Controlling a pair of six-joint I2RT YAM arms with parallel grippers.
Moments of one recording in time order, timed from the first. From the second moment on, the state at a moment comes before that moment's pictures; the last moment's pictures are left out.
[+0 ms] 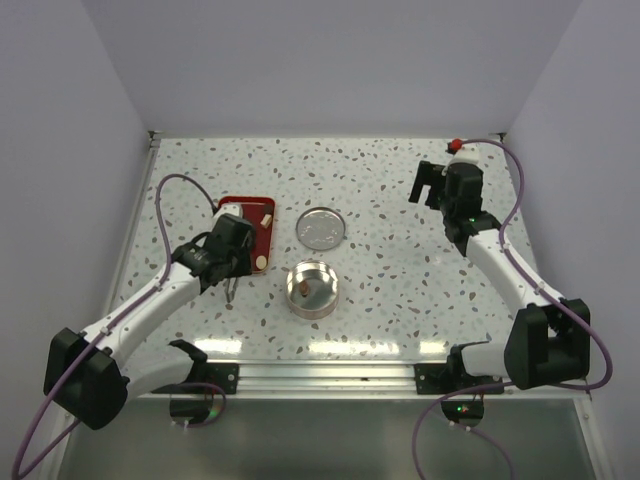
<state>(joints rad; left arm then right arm) -0.50 1.11 0.79 -0.67 -0.35 -0.52 0.17 1.32 0.95 -0.05 0.21 0.23</state>
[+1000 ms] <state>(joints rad) -0.49 1.16 0.75 -0.59 -0.31 -0.51 0.17 1.32 0.95 -0.07 0.21 0.22</state>
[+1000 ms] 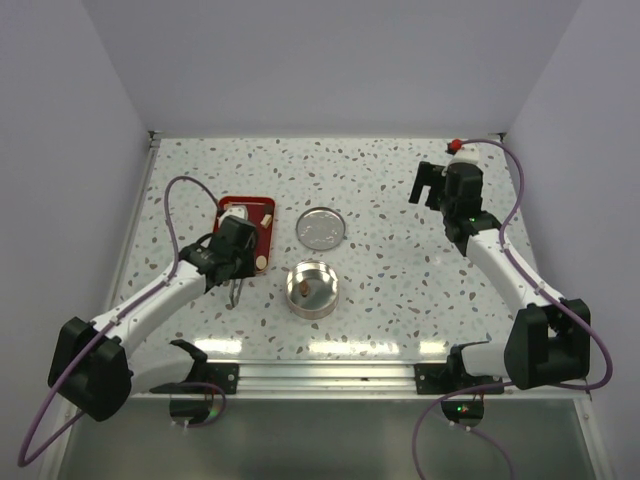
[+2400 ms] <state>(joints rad) -0.79 0.93 0.89 -0.71 -0.13 -0.43 0.17 1.29 0.97 -0.09 0.21 0.24</state>
